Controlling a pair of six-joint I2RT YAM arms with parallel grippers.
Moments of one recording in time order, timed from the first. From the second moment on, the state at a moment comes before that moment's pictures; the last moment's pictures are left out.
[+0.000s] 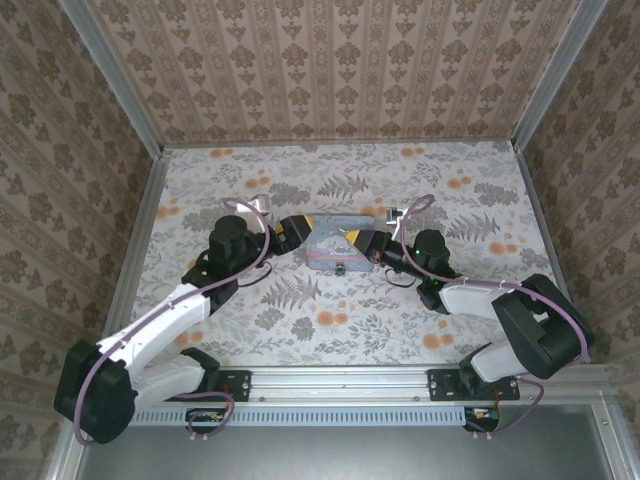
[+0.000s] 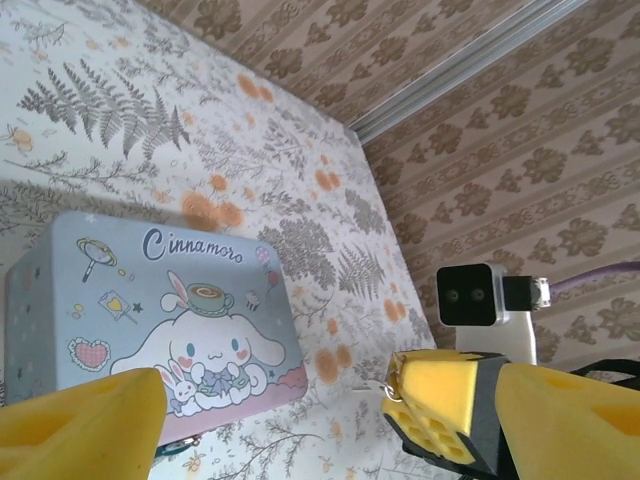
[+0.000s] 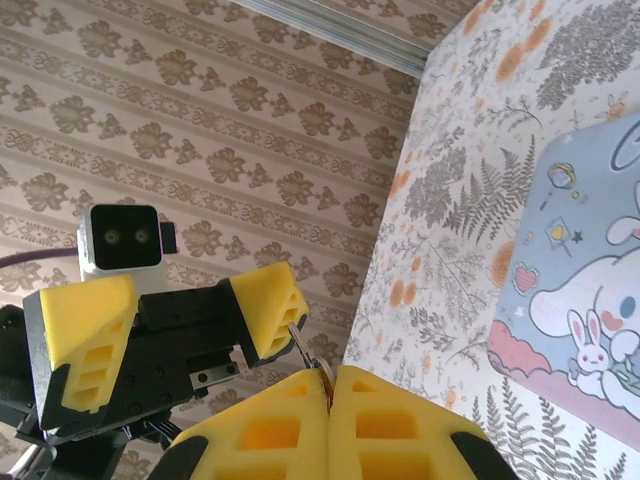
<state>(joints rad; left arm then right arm) -0.59 1.08 0.63 0.19 0.31 -0.86 0.47 1.43 0.44 0.97 -0.51 1.17</state>
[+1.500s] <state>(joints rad) -0.70 1.59 0.70 0.75 0.36 -1.11 0.47 1.50 0.44 0.97 -0.50 1.22</state>
